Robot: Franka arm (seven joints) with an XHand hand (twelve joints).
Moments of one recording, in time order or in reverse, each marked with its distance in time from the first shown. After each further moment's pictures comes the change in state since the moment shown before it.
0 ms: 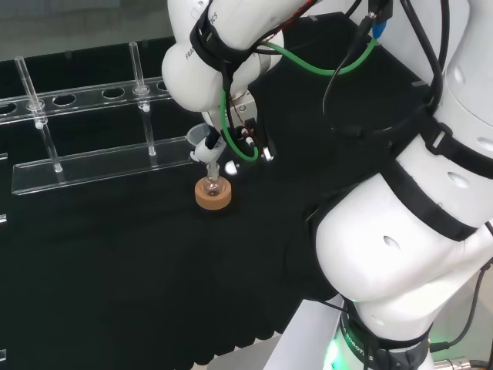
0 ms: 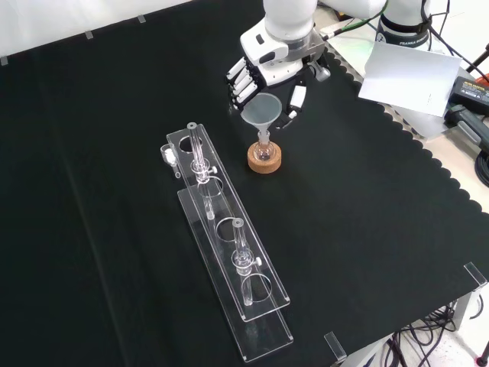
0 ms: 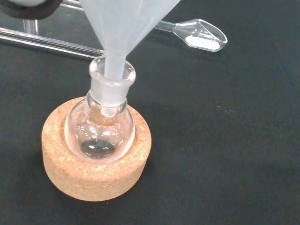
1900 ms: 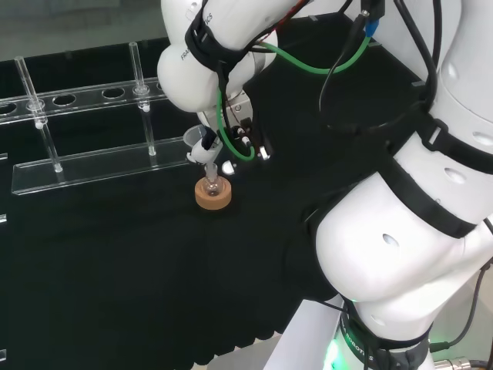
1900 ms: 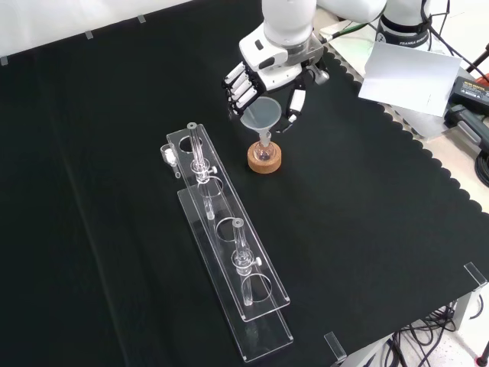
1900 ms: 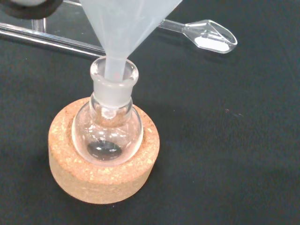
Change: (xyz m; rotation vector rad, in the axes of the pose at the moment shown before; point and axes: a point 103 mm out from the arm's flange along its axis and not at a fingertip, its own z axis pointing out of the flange) arm 0.006 0.006 0.002 0.003 -0.015 -0.023
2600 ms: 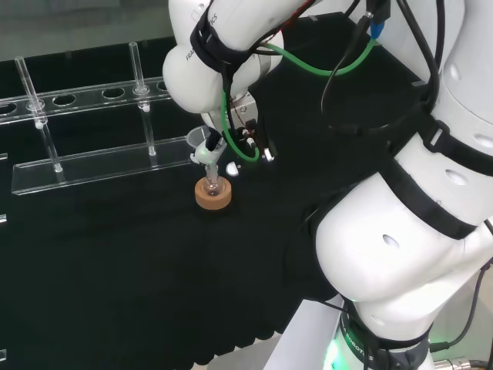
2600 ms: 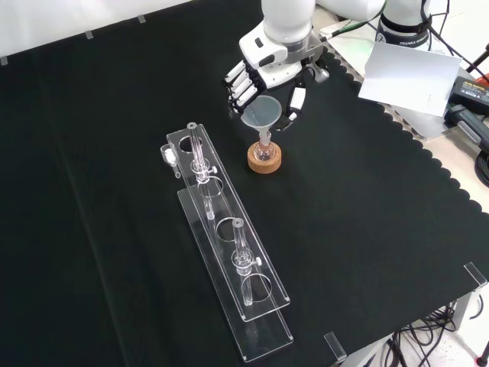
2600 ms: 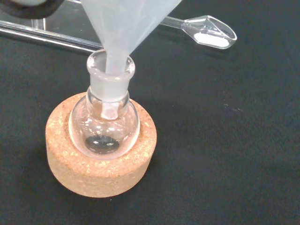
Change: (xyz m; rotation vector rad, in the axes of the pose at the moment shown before) arm -0.005 -0.003 0.003 -0.001 0.016 -0.006
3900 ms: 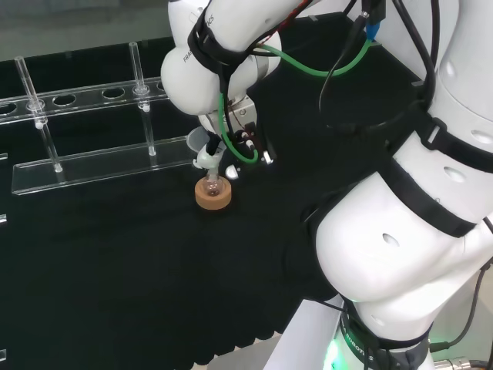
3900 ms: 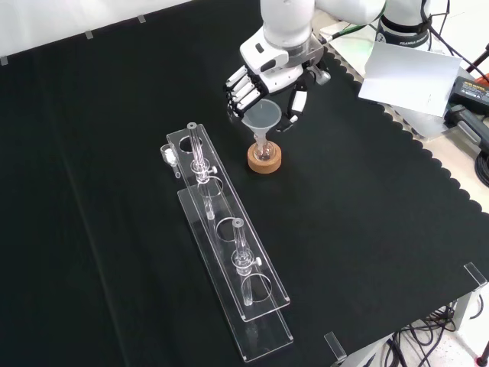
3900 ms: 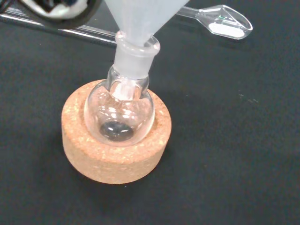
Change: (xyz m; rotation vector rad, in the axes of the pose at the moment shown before) arm 0.006 -0.002 0.006 0.019 0.015 -0.038
